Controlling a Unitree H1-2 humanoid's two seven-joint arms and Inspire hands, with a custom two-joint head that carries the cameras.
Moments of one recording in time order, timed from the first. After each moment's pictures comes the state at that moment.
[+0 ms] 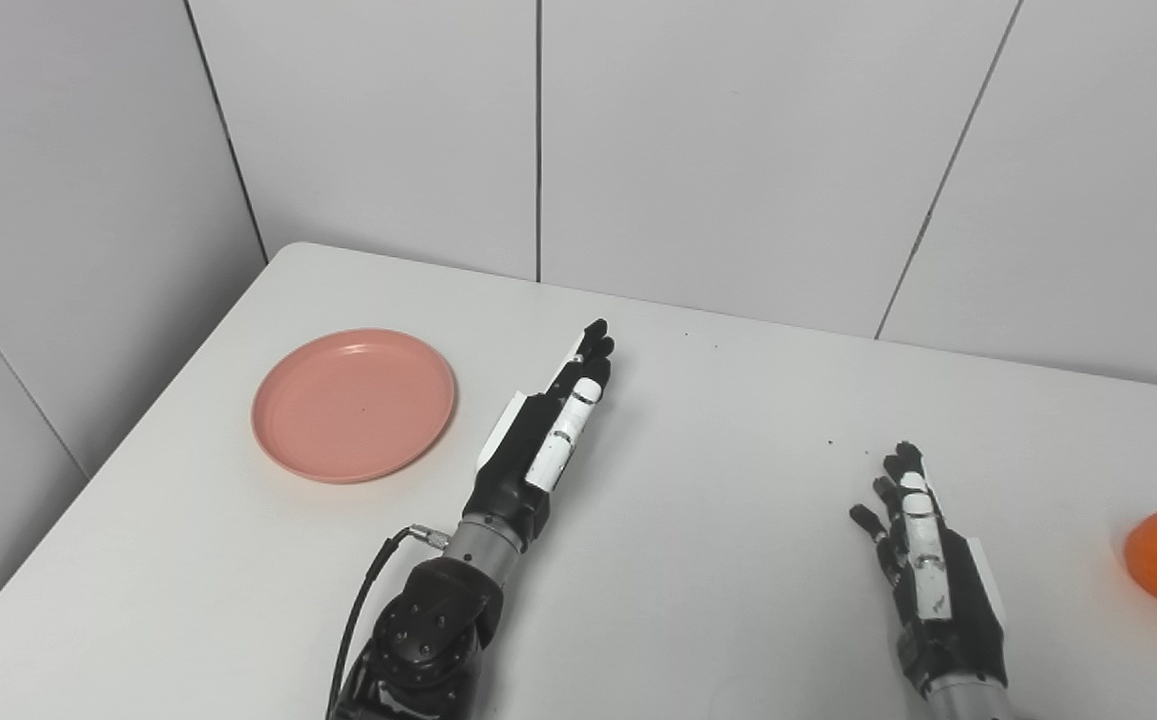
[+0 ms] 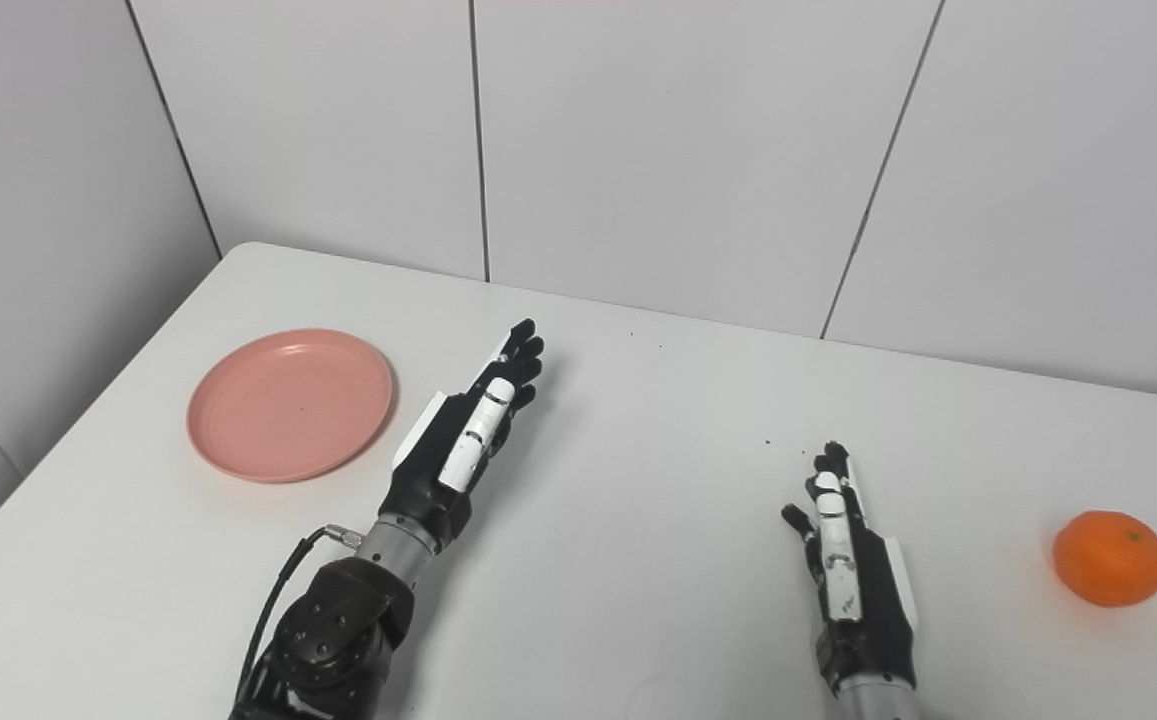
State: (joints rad) left arm -0.20 0.00 -0.09 -0.19 0.00 0.20 -0.07; right arm -0.10 0.01 0.02 -0.12 0.07 0.20 0.03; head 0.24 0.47
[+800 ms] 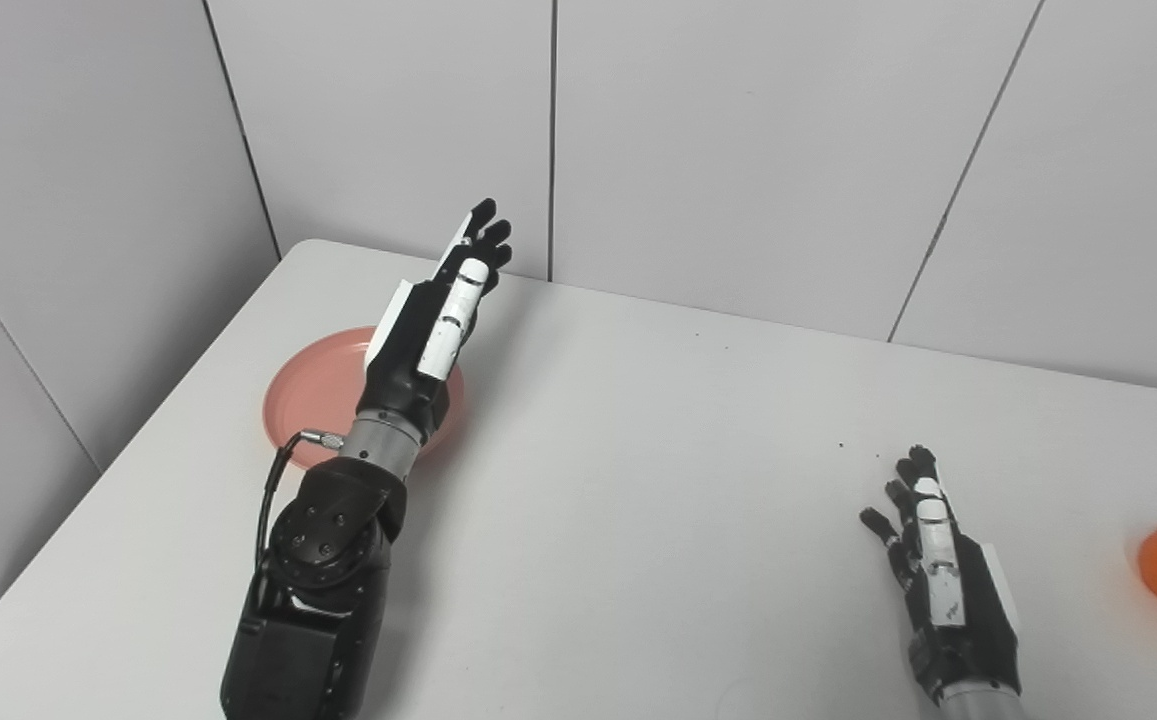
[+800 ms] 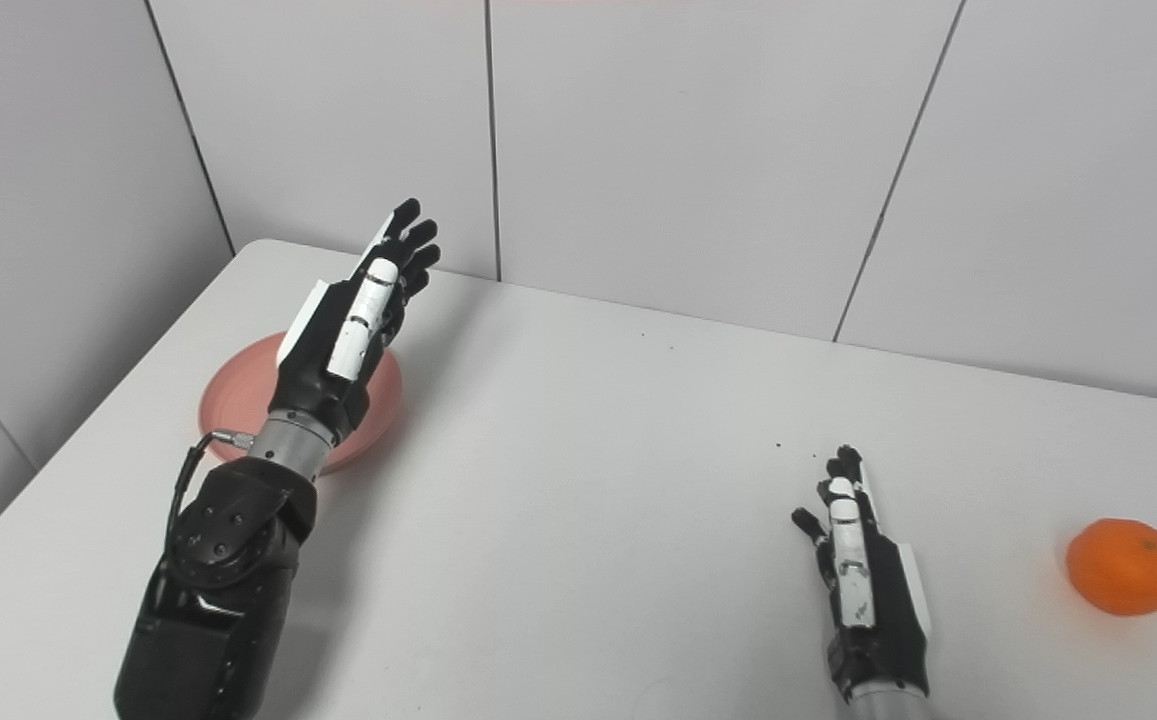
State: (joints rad) left arm -0.31 0.15 0.13 -0.27 -0.05 0.29 -0.07; right arm -0.10 0.01 0.02 -0.11 0.08 0.18 0.03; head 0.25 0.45
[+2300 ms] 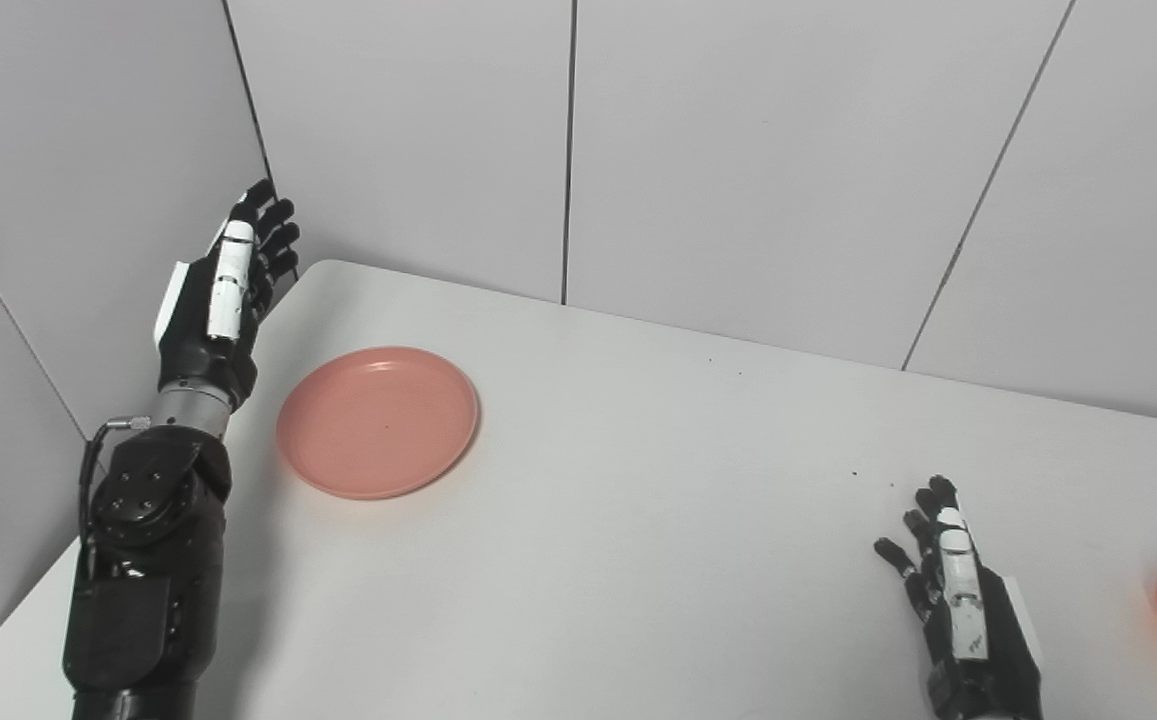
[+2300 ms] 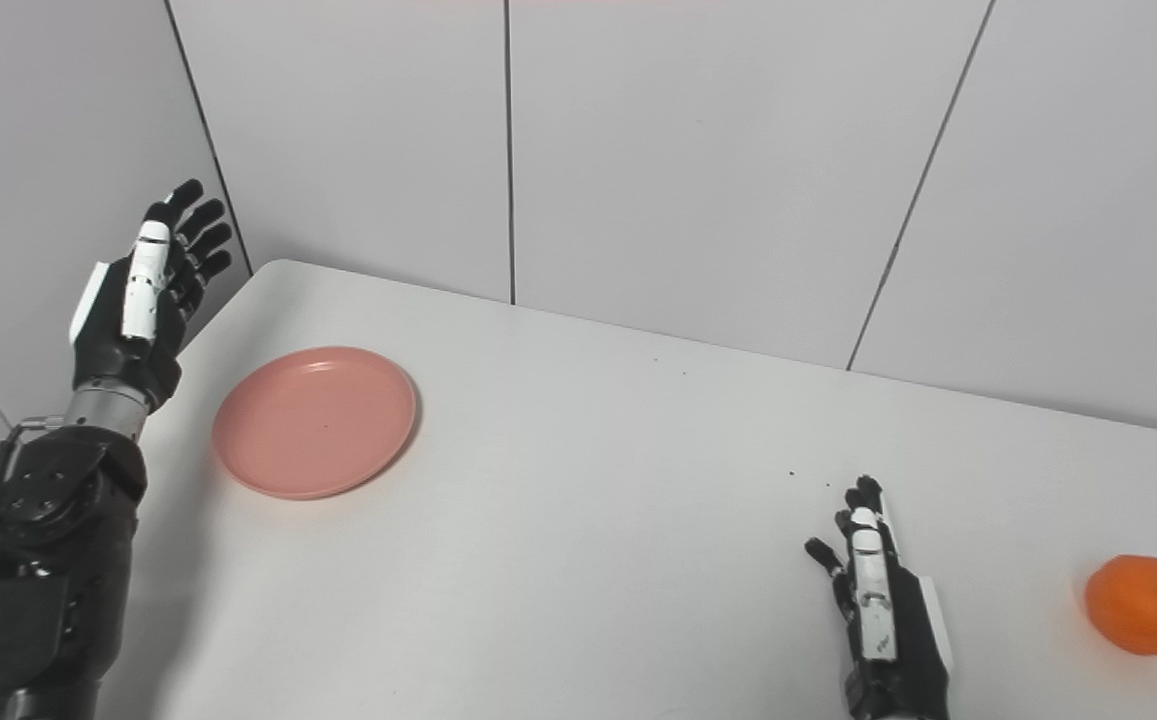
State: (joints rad) left arm -0.33 0.35 0.41 -0.10 -0.21 0.25 -0.02; right arm -0.10 0.00 0.01 -0.10 0.10 0.18 0.03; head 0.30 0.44
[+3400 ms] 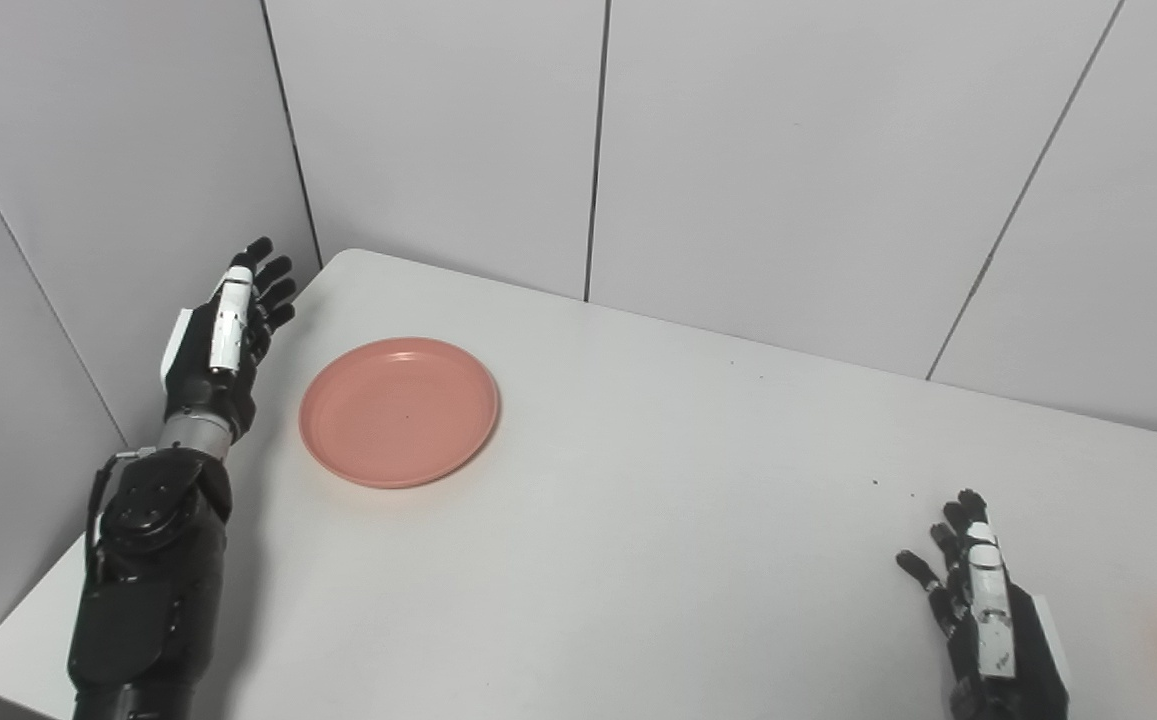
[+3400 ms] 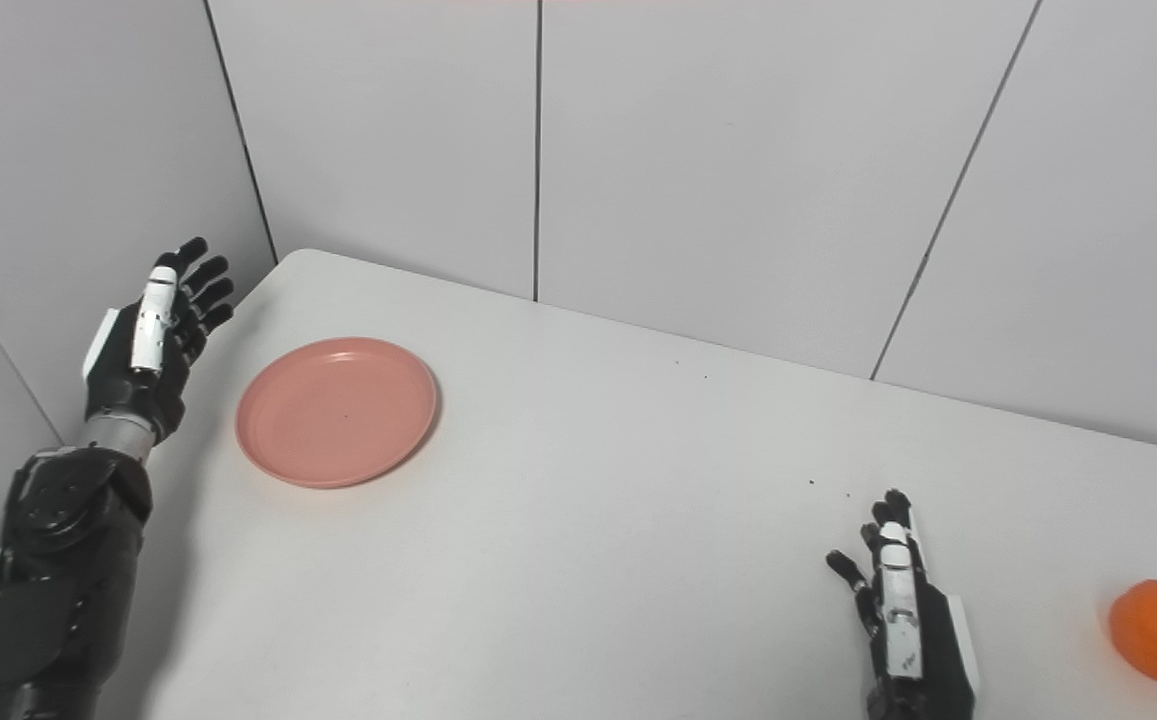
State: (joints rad) left arm -0.28 0.36 0.43 0.06 -0.26 0.21 -0.02; right arm -0.10 -0.01 0.00 -0.10 0.11 0.18 0.03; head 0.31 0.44
